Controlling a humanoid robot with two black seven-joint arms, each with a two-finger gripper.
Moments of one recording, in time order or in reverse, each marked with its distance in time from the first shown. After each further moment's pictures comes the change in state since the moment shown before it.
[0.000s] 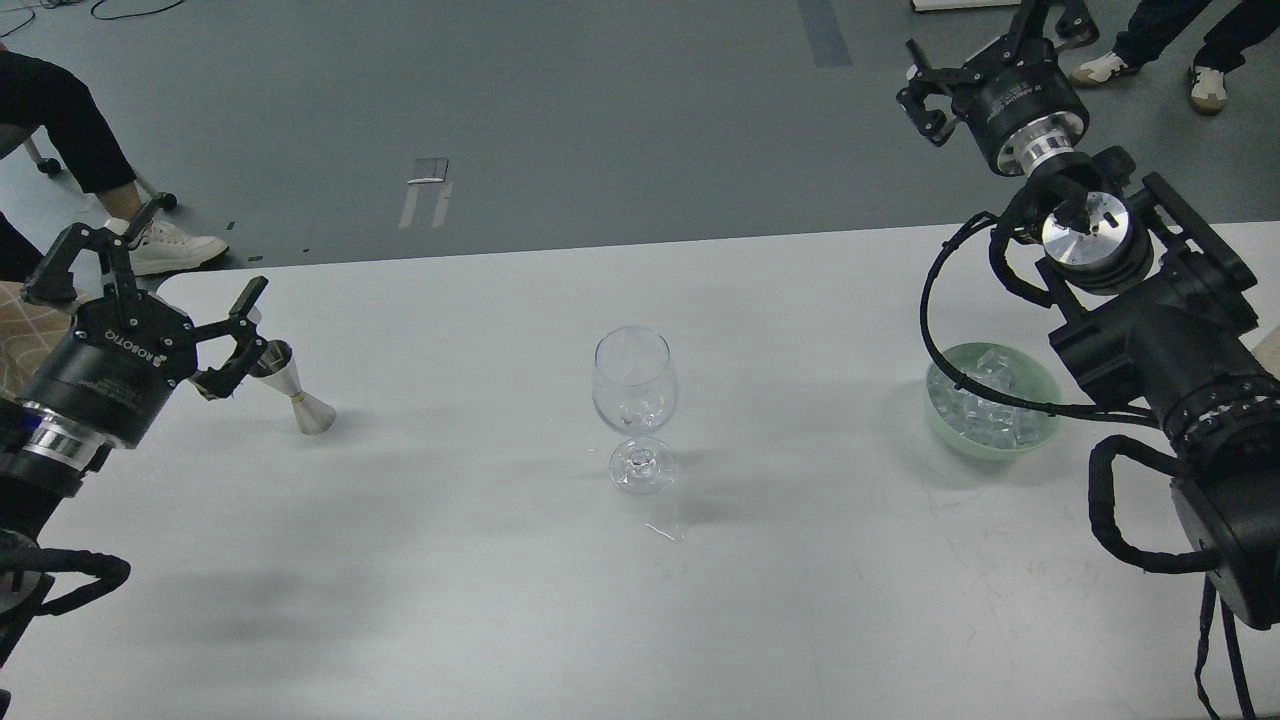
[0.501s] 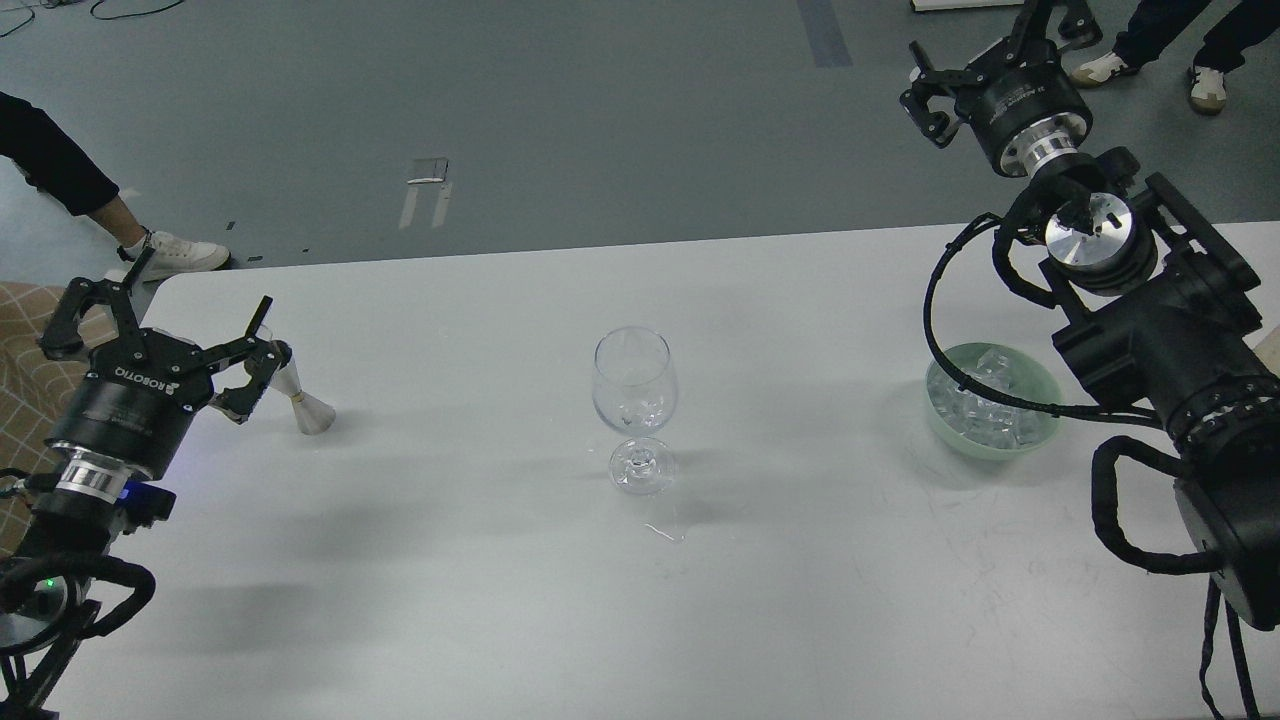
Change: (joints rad) left arm 0.093 -0.064 -0.035 -0.089 -0.332 0.048 0.107; right arm -0.007 -0.006 -0.004 0.000 -0.001 0.000 -0.002
